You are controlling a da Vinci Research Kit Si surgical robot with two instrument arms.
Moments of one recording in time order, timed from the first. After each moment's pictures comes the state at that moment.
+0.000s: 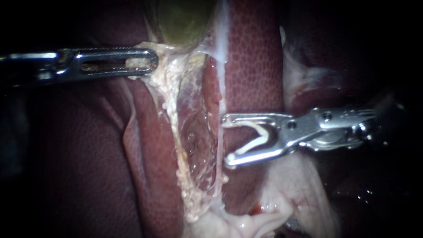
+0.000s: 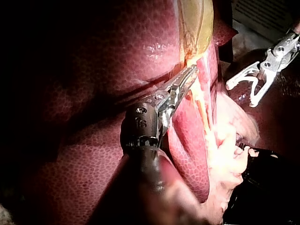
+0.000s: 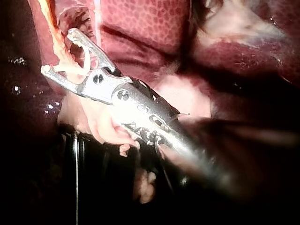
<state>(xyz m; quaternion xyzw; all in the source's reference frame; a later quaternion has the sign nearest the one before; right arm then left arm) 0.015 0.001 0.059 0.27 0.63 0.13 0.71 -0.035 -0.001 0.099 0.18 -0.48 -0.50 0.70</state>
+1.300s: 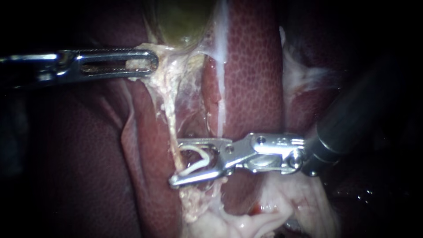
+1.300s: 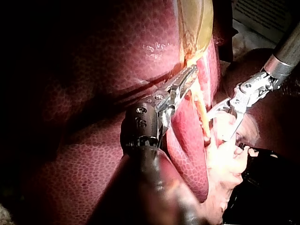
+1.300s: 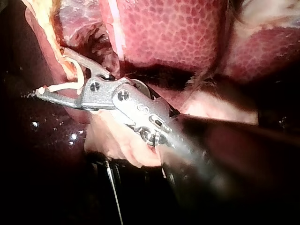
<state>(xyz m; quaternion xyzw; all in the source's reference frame) 0.023 -0.004 0.066 0.36 0.61 0.14 0.69 -0.035 -0.001 0.099 0.18 -0.48 -0.50 0.70</state>
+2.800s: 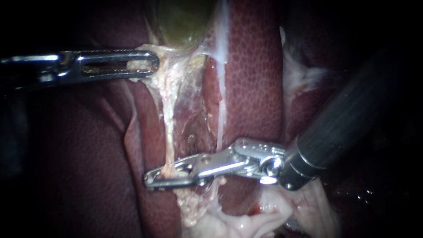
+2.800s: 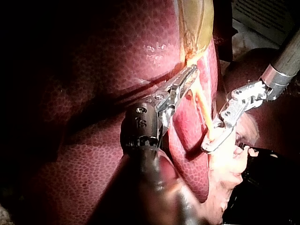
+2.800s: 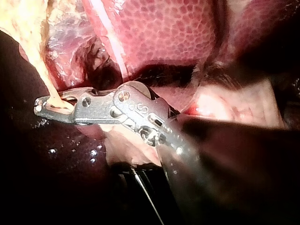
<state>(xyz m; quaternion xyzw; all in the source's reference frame) 0.026 -0.004 0.067 0.44 0.59 0.15 0.66 -0.035 -0.001 0.099 0.18 -0.48 -0.50 0.70</state>
